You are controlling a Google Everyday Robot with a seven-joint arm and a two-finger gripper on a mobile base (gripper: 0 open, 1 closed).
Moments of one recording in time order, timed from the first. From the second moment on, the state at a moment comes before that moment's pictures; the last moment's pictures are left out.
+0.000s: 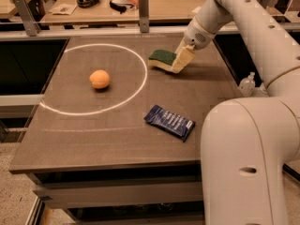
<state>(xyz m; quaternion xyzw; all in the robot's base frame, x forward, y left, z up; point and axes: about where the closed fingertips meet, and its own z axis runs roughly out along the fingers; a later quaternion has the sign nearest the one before) 0.729 -0.107 0.844 -0.61 0.76 0.14 0.21</state>
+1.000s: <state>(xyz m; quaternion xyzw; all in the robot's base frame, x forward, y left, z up) 0.658 -0.069 0.857 -0.62 0.69 0.22 0.29</state>
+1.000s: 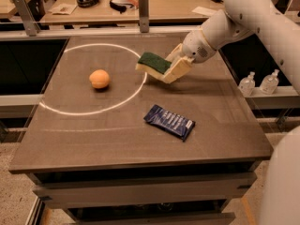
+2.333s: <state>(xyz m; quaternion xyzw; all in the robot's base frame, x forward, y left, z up) 0.640 0.003 0.846 -0.64 0.67 0.23 0.31</state>
